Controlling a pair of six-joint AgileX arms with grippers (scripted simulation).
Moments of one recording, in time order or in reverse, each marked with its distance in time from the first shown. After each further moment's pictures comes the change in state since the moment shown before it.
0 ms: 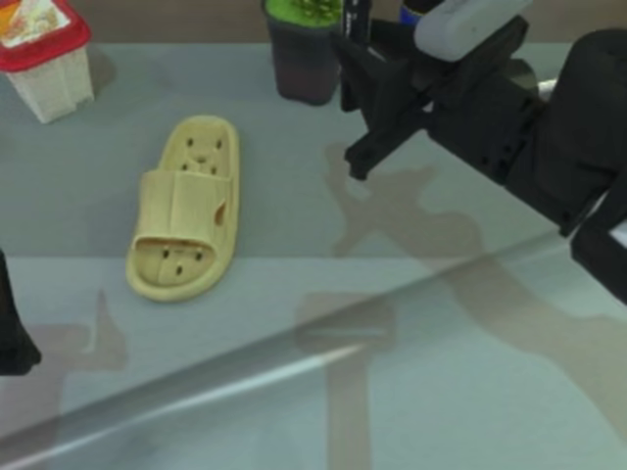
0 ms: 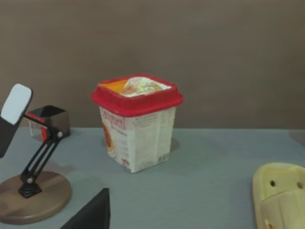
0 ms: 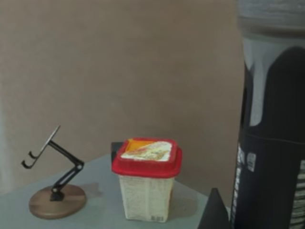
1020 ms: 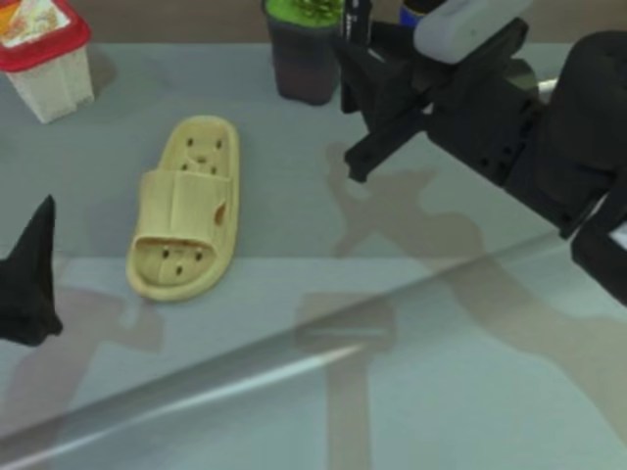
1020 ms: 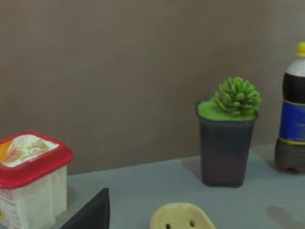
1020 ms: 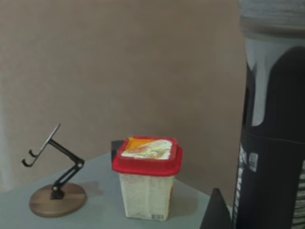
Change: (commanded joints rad) left arm -0.063 0.300 0.223 0.101 0.234 0.023; right arm 0.000 0.000 0.000 0.000 0.000 0.000
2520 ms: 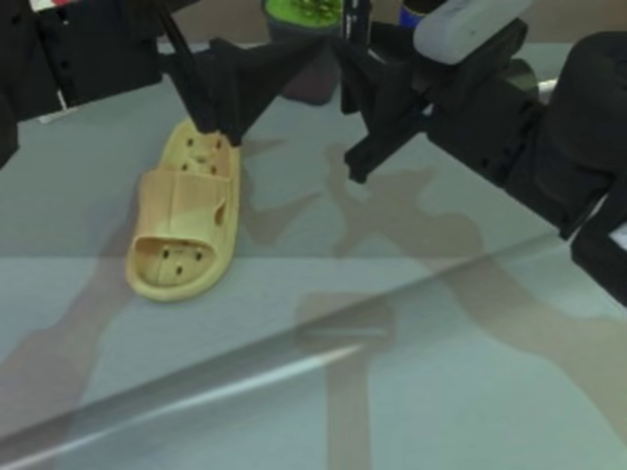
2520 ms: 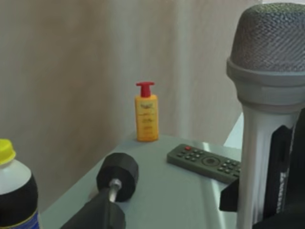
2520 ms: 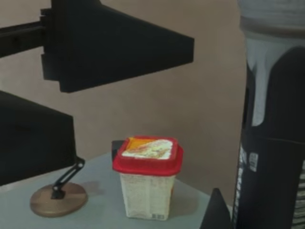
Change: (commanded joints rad) left arm -0.258 1.105 0.724 0.308 0.608 0.061; right arm 0.000 0.000 0.000 0.000 0.000 0.000
